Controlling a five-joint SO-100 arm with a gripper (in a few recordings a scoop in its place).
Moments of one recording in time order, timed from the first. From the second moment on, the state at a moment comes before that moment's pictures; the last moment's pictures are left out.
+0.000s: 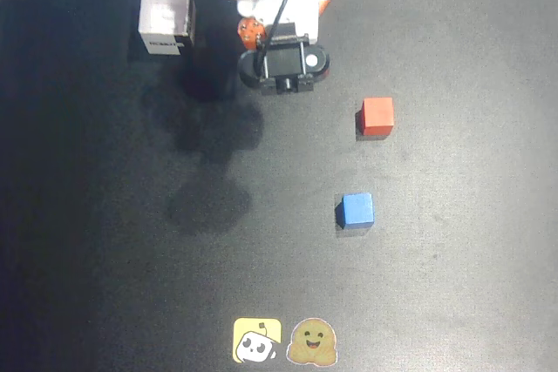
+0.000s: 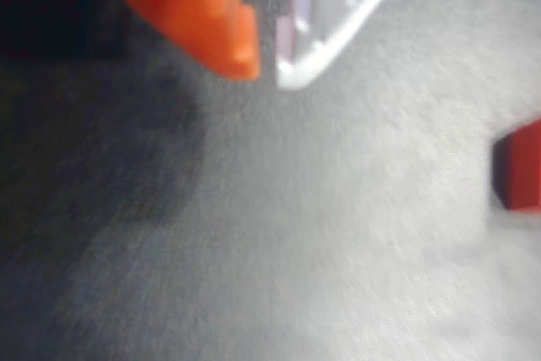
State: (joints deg) arm 1.8 146.8 123.0 87.5 84.2
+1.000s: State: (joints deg) arm 2.6 124.4 99.3 97.3 83.2
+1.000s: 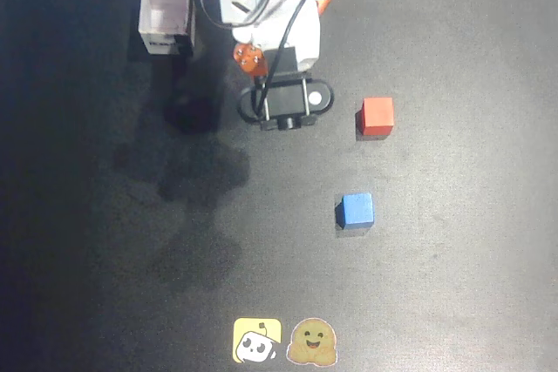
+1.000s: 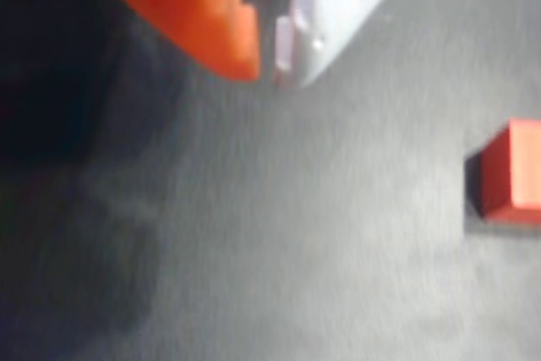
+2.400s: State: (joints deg) arm -26.1 101.4 85.2 88.0 108.9
